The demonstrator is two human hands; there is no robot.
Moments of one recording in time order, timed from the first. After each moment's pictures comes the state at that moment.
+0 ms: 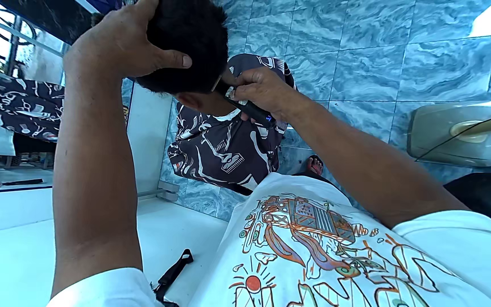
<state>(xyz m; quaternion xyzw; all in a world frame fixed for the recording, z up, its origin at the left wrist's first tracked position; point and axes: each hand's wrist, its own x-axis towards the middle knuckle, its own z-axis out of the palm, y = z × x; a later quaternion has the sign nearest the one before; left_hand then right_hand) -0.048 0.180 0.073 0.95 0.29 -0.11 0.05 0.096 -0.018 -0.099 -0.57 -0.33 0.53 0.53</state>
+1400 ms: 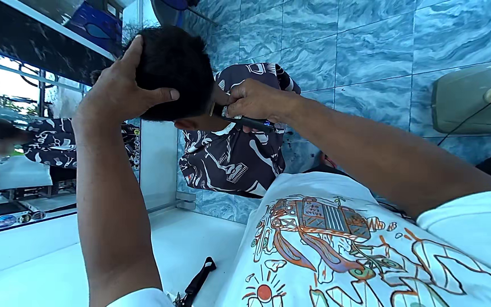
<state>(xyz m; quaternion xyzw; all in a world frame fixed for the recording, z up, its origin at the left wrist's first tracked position) -0.050 0.180 0.075 0.94 0.30 -0.12 0.04 0.111 -0.015 -0.090 -0.60 -0.35 0.56 0.45</state>
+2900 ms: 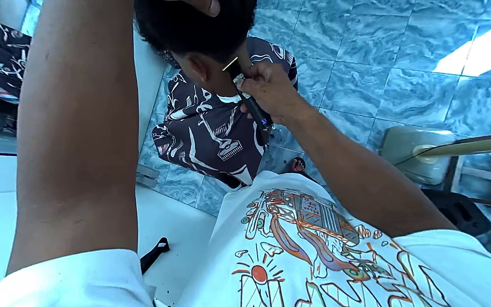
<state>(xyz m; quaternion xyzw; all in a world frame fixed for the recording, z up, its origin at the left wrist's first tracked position) -0.019 0.228 -0.010 0.89 0.14 -0.03 0.44 0.059 -0.020 -0.101 -0.61 -0.29 0.50 0.55</state>
